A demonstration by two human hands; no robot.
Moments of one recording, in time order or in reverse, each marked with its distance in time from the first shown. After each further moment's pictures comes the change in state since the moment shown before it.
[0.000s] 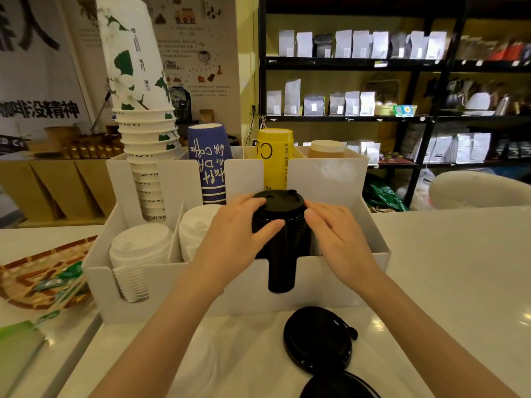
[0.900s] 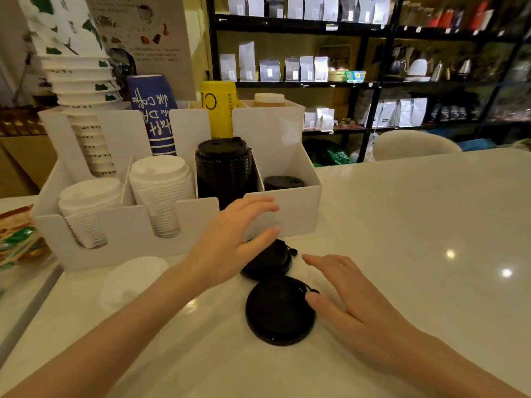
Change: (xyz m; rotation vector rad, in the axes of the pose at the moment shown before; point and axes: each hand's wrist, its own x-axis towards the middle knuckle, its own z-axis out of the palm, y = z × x) left_hand -0.082 0.037 0.029 -0.231 -0.316 0.230; right_hand -0.186 0.008 -0.058 -0.214 -0.340 0.080
